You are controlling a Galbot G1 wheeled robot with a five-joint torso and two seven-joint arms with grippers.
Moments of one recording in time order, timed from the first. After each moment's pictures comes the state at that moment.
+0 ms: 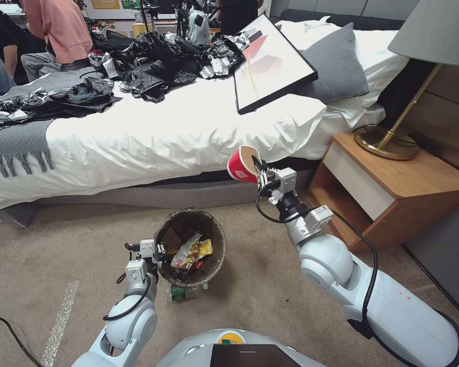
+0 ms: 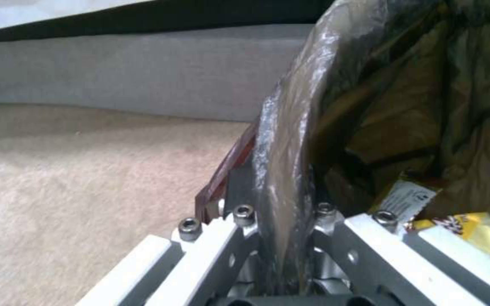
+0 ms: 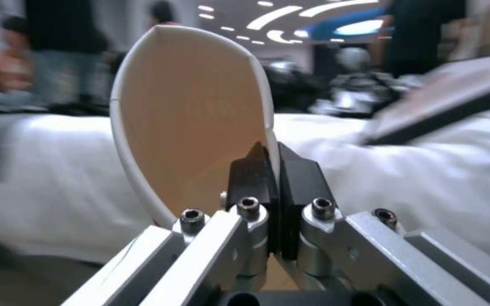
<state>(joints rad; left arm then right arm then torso) 1.58 -1.18 -0.35 -2.11 -0.42 0.31 -0.48 -1.00 0.82 -0.02 2.21 0.54 0.00 0.41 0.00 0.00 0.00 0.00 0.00</state>
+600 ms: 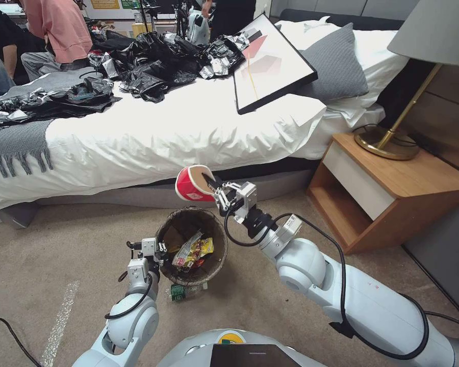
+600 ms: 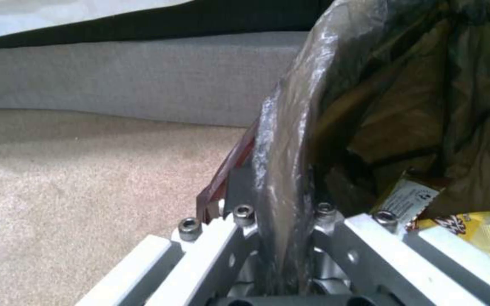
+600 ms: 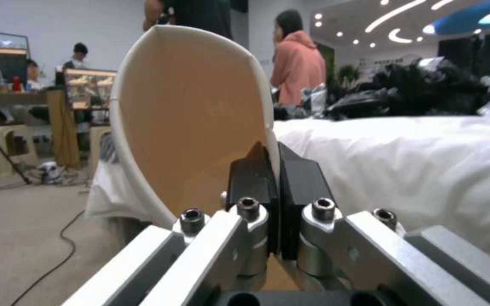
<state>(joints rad) 1.57 -1.18 -0.33 -2.11 -0.41 0.31 -0.48 -0.83 0.85 -0.24 2.19 0.62 0.11 0.18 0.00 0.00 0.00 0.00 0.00</state>
